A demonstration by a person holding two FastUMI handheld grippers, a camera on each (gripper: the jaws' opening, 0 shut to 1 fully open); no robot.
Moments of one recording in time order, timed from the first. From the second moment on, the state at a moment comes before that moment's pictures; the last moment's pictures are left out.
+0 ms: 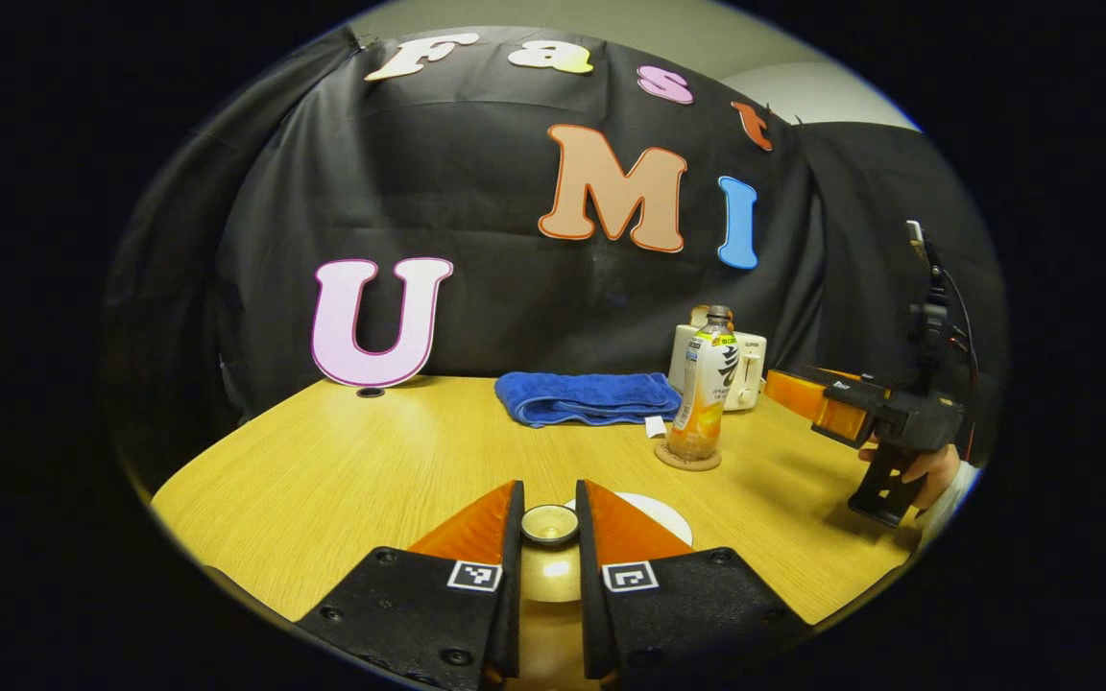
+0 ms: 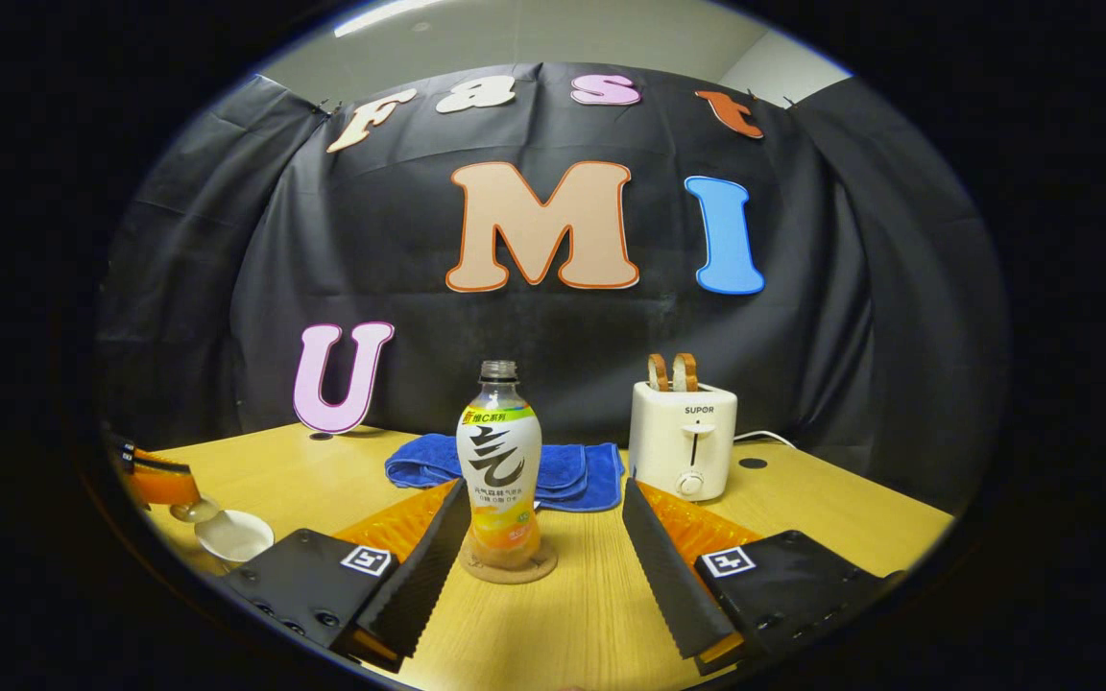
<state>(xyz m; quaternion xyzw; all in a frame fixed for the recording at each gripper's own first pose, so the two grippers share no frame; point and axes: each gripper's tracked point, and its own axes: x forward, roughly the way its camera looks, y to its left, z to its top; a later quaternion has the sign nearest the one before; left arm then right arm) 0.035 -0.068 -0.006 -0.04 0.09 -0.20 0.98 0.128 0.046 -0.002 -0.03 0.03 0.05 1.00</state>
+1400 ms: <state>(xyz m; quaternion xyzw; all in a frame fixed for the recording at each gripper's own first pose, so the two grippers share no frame) 0.041 -0.112 -0.015 0.01 0.07 -0.21 0.98 0.105 0.033 -0.016 0.01 0.04 0.05 1.00</state>
